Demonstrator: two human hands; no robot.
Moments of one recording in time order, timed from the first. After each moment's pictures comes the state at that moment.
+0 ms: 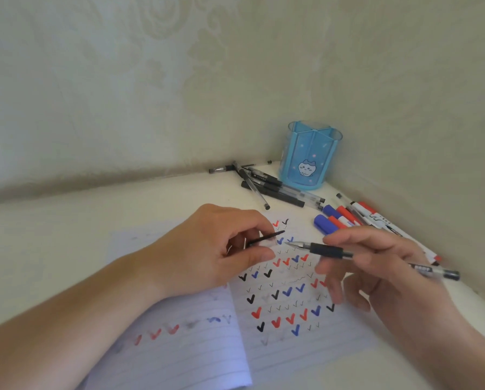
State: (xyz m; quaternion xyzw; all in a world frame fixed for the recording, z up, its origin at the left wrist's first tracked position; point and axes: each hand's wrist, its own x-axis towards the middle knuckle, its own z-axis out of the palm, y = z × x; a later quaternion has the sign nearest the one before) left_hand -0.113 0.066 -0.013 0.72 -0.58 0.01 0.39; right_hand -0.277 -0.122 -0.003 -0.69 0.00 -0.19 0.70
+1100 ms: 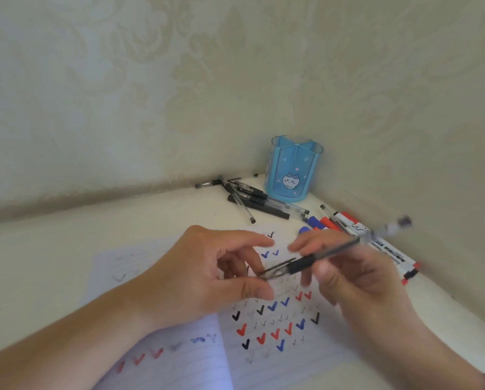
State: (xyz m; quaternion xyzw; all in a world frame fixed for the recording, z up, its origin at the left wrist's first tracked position) left_hand -0.131 0.062 -0.008 0.68 -0.52 -0.12 0.50; right_hand -0.271 -0.113 -0.006 -0.76 -0.03 -0.30 0.58
